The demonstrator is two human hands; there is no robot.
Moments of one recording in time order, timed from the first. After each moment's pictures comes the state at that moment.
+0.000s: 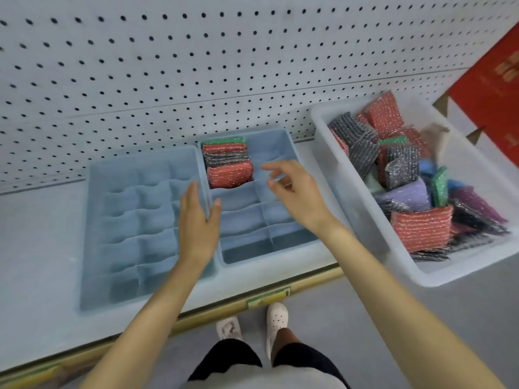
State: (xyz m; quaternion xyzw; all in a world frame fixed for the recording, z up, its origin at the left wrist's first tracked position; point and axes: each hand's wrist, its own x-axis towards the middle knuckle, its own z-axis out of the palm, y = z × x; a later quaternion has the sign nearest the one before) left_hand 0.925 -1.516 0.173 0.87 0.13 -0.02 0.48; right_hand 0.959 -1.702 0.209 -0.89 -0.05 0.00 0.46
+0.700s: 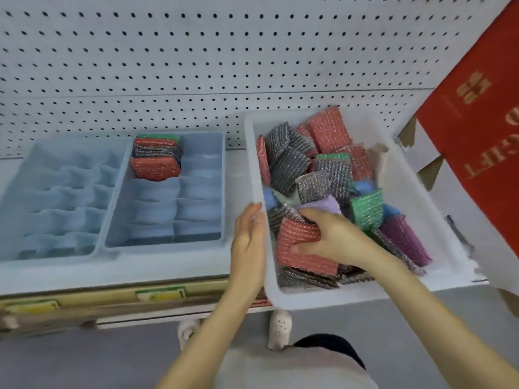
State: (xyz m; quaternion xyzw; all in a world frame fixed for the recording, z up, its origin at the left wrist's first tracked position) left_hand 0.865 -1.812 0.210 0.72 0.18 -0.01 0.67; right_hand 0.920 -1.971 0.228 -0.93 -0.13 0.25 0.24
